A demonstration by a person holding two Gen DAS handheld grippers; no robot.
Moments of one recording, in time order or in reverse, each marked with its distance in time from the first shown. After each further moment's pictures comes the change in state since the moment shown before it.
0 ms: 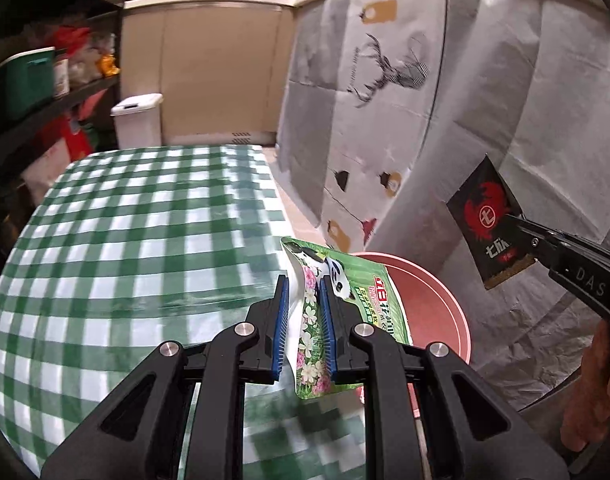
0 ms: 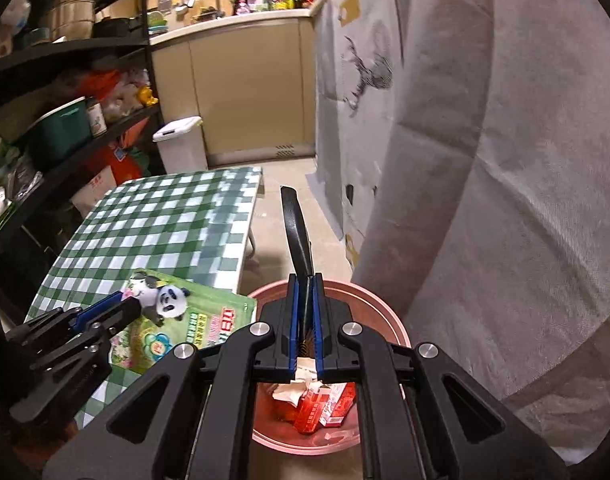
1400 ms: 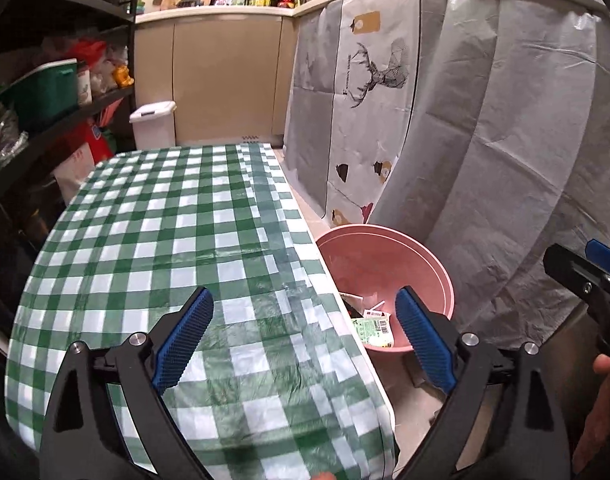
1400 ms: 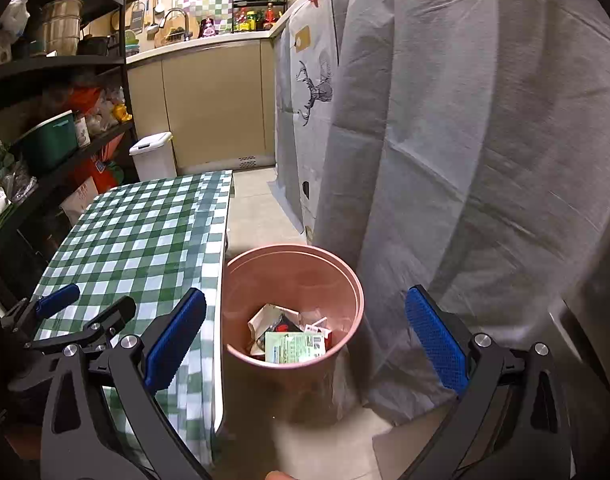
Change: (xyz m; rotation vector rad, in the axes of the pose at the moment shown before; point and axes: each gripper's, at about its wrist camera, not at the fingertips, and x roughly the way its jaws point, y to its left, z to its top) left arm -0.091 -0.002 -0.047 0.032 -0.031 0.044; right arm -0.121 0.009 -0.069 0.059 -0.074 -0.150
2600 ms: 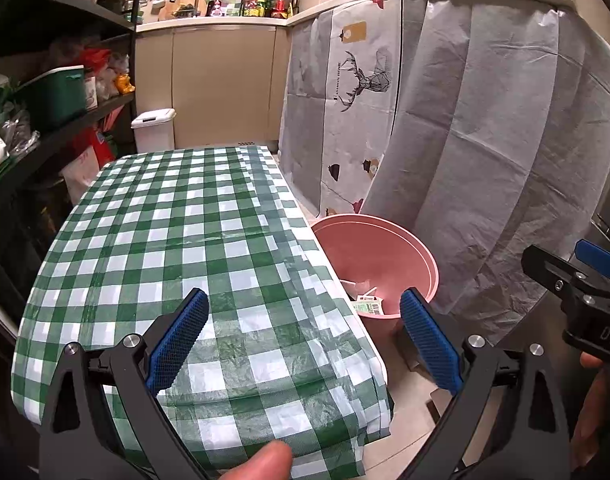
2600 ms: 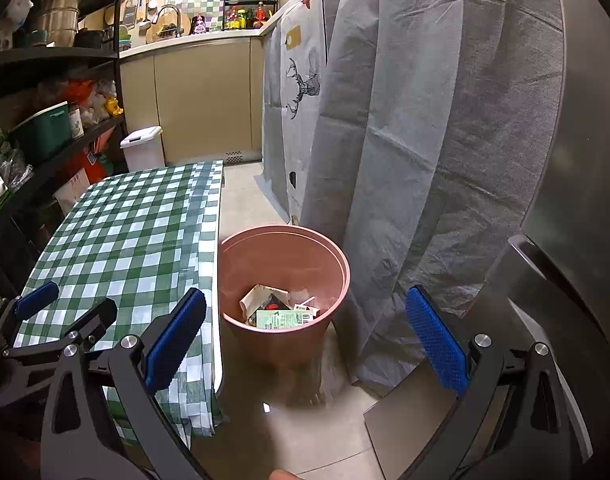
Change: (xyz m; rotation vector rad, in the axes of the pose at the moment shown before) left arm -0.041 0.002 -0.033 0.009 -0.024 -0.025; right arm -0.032 0.010 -0.032 0.003 0.005 -0.062
